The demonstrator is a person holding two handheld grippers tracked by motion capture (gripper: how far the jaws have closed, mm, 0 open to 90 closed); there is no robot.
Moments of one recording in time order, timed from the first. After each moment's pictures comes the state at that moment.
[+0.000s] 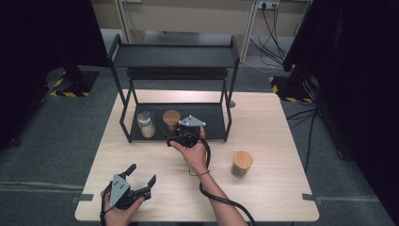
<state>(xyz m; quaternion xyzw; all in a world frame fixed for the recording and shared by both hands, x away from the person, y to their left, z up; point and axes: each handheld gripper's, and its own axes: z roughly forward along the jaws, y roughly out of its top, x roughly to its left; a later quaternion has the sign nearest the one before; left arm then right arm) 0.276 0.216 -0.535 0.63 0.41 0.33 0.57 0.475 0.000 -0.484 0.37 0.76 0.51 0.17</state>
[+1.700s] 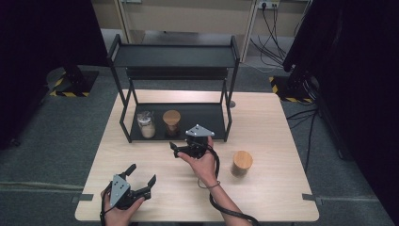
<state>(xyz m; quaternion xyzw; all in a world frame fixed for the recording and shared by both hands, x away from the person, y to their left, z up) 0.276 0.215 -0.535 0.63 0.41 0.34 0.57 0.439 -0.028 -0.483 0.36 0.77 0.50 0.17</state>
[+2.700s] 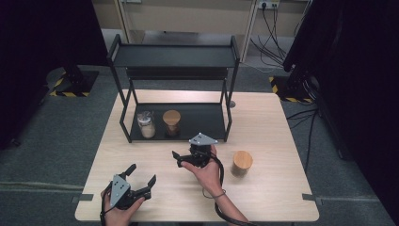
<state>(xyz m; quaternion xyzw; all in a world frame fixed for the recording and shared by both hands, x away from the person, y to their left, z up) 0.276 0.215 -0.535 0.63 0.41 0.34 0.57 0.414 -0.041 -0.492 0.35 0.78 0.50 0.15</state>
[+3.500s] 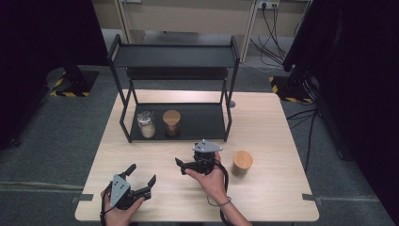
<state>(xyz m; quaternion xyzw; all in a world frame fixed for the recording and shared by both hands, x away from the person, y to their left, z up) 0.276 0.215 -0.535 0.63 0.41 0.34 0.57 0.393 -0.054 -0.496 0.34 0.78 0.50 0.15</state>
